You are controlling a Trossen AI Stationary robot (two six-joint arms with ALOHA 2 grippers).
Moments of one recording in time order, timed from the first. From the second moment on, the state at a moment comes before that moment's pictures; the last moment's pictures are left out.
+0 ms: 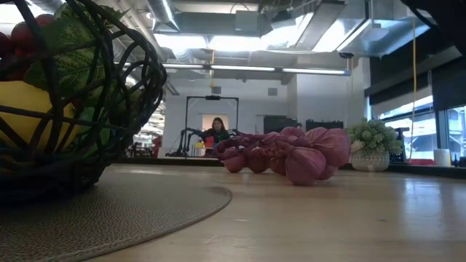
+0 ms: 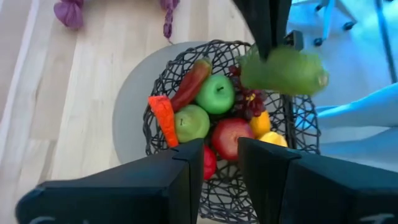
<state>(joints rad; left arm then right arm) -0.64 0.93 1.47 -1.37 -0.23 -0.68 0.20 2.30 2.36 -0.47 -0.18 0.17</state>
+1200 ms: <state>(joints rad) -0.64 0.87 1.47 -1.37 -0.29 -0.68 0.19 2.38 2.36 -0.36 -0.06 0.08</state>
